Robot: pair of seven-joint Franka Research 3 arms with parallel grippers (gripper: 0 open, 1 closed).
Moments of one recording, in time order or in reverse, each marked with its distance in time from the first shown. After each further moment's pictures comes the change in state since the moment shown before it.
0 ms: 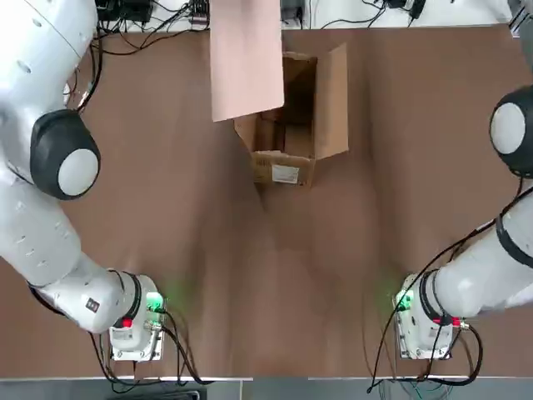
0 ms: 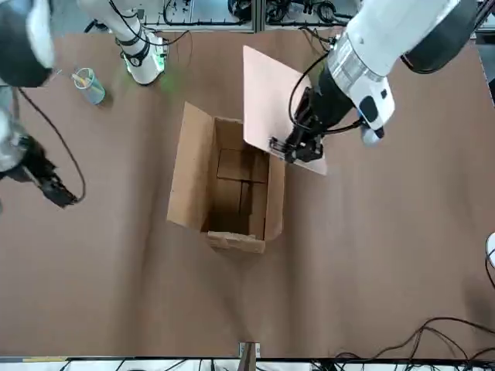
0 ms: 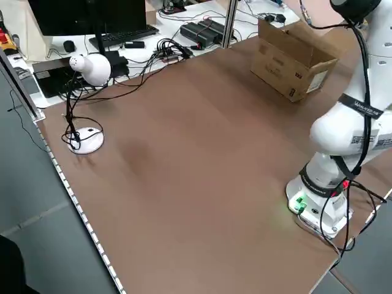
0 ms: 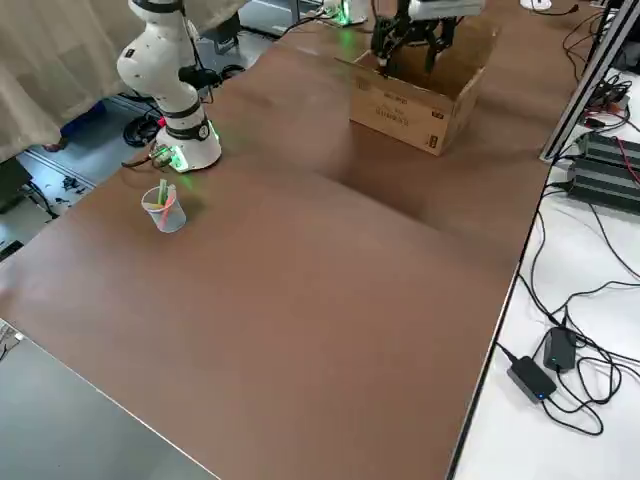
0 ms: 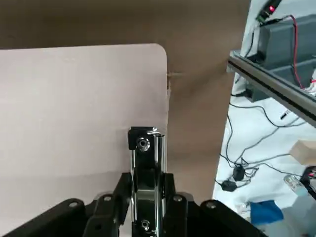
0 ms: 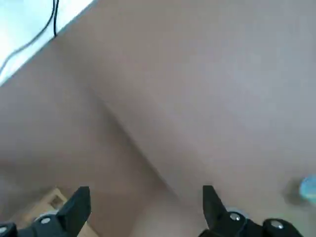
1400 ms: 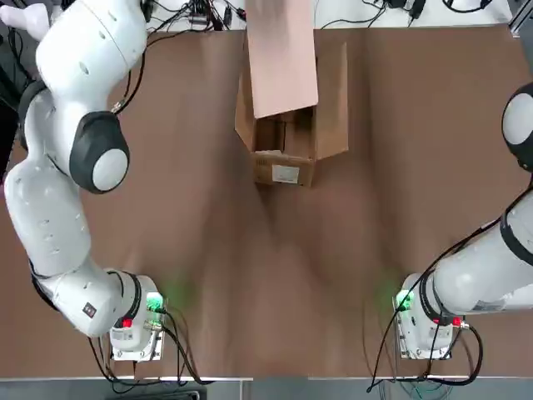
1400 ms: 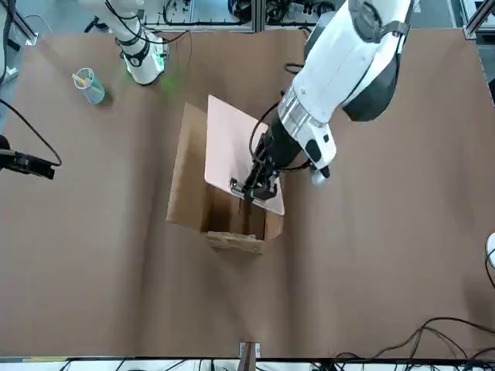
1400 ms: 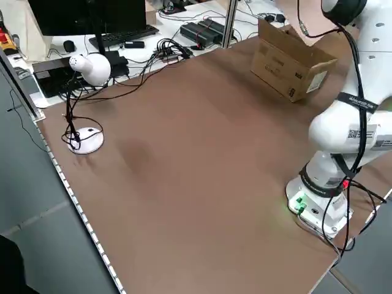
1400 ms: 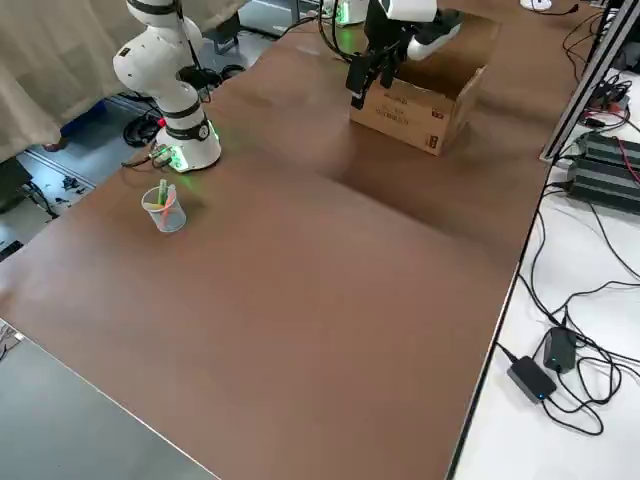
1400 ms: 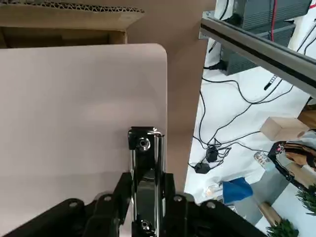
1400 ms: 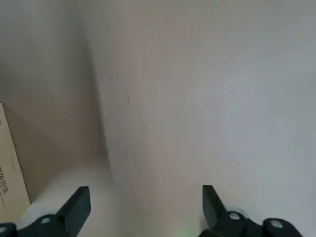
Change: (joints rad) left arm -0.099 0.172 0.022 -0.003 0.000 0.343 0.001; right arm -0.111 -0.001 0.008 -0.014 0.020 -0.089 -0.579
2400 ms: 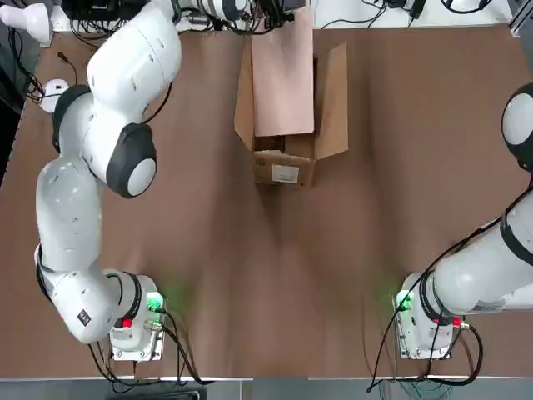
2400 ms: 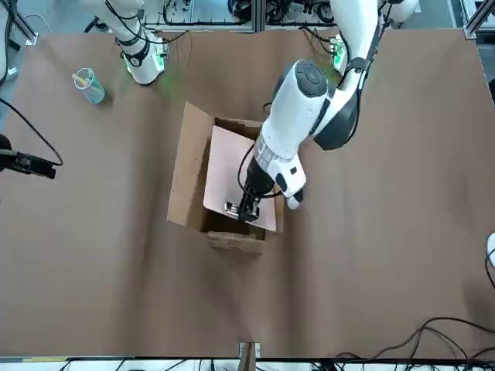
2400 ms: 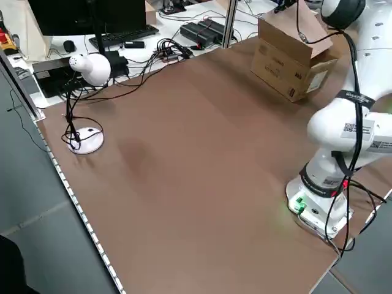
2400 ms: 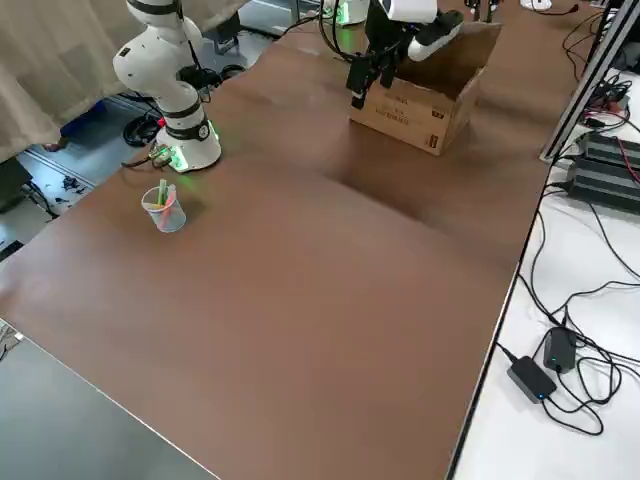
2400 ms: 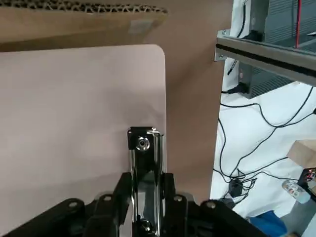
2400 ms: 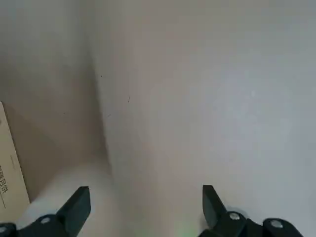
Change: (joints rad) left arm -0.166 0.132 0.173 0.000 0.023 0.050 0.012; right arm 0.000 0.000 0.002 -0.003 0.000 0.000 0.000
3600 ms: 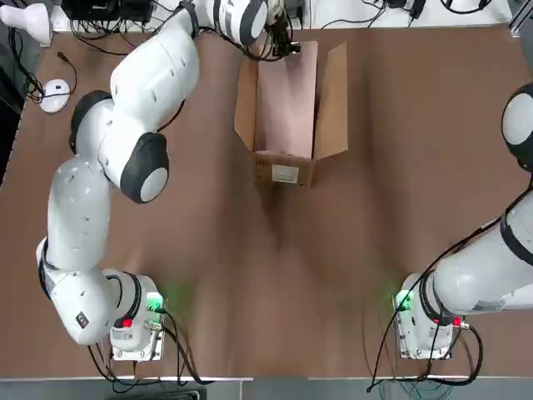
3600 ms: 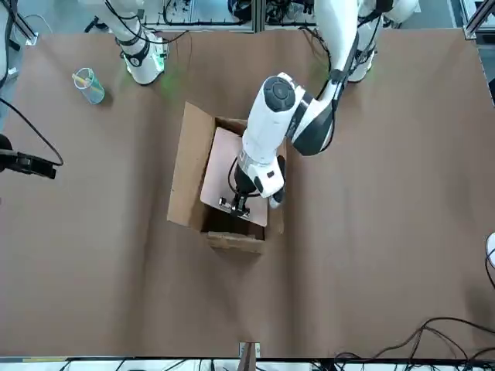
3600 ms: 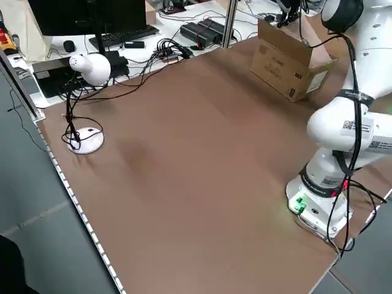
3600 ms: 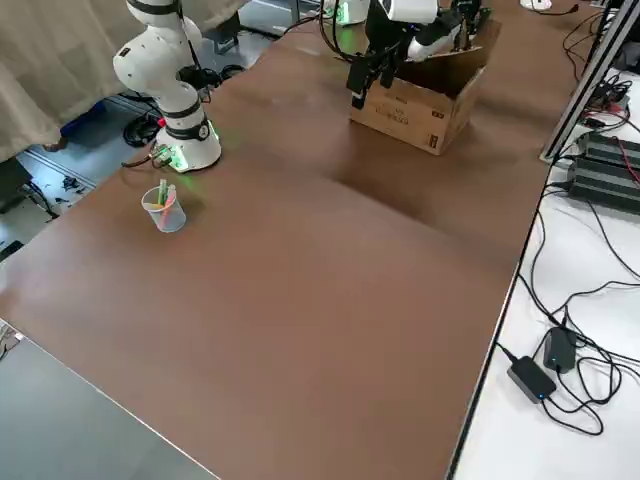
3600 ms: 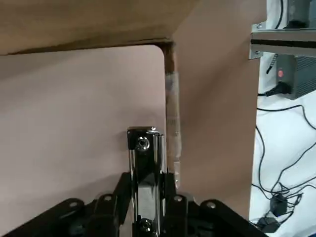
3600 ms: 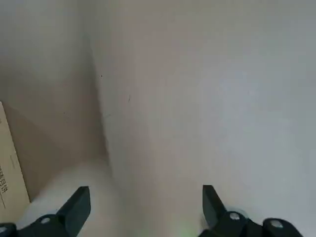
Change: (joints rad) left arm -0.053 0.073 0.002 -0.003 0.054 -0.025 -0.002; right arm 0.000 0.000 0.000 -0.001 0.000 0.000 0.000
